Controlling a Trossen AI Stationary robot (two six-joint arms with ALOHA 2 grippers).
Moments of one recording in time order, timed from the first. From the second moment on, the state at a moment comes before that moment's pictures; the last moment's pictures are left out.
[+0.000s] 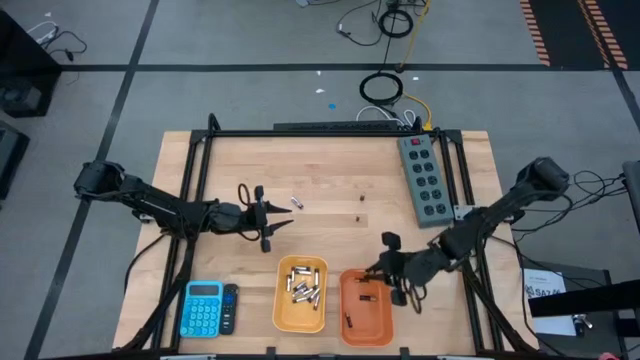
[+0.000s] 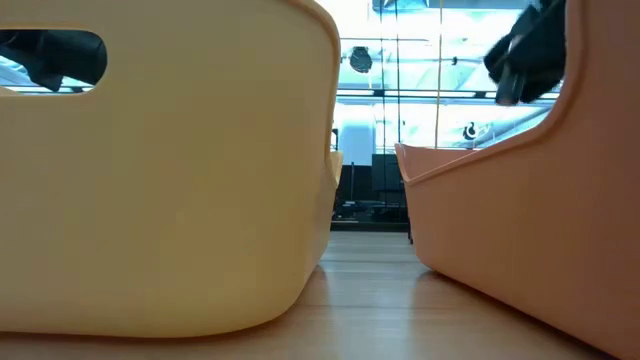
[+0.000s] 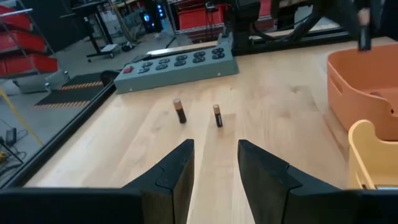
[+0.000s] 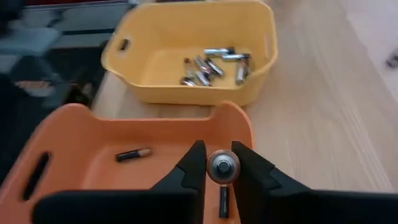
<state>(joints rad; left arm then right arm) -0.18 1.20 0.32 0.64 -0.35 0.13 0.59 1.33 0.71 -0.02 0.35 0.45</state>
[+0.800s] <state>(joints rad) -0.19 1.20 0.32 0.64 -0.35 0.13 0.15 1.29 0.71 -0.12 0.40 0.27</state>
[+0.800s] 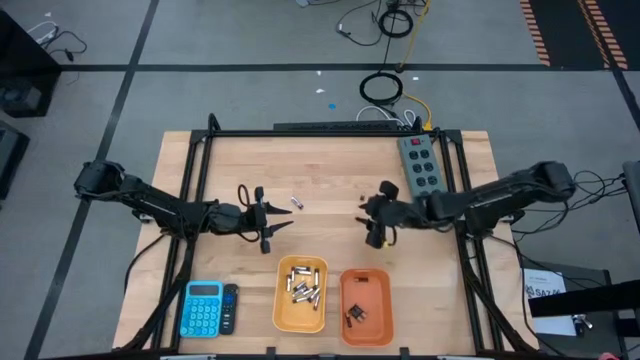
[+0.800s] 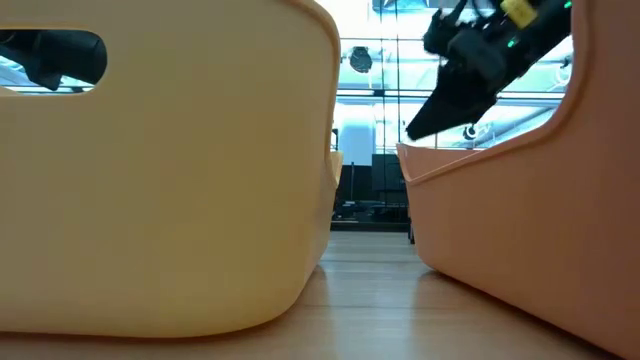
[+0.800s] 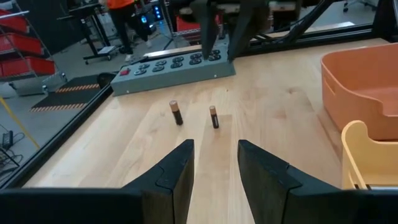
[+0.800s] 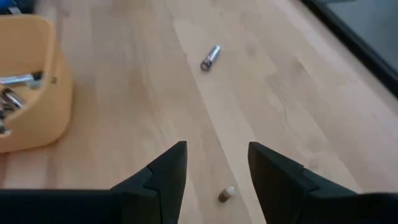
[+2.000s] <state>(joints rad) -0.21 1.20 0.32 0.65 -0.36 0.14 0.01 1.55 0.29 0.82 0.24 0.20</state>
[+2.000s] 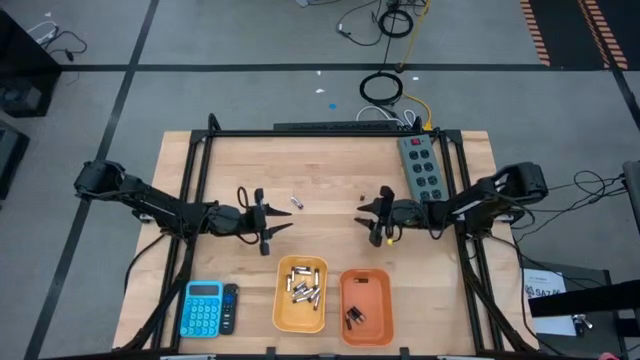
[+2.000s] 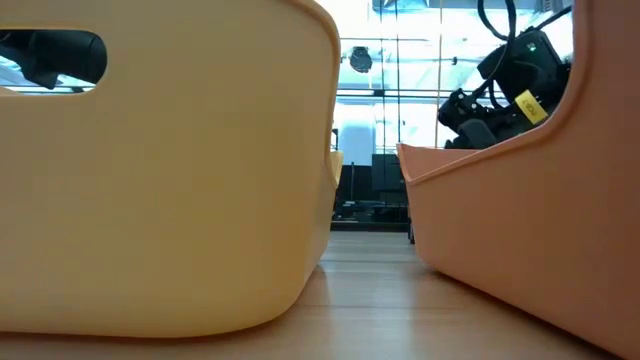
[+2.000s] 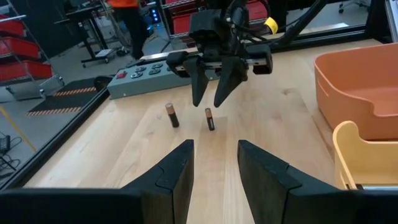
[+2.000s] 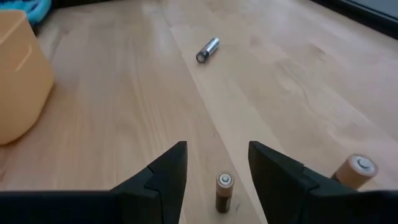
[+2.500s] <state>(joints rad) -0.21 1.20 0.32 0.64 -0.36 0.13 0.01 1.83 0.30 1.08 0.25 0.25</state>
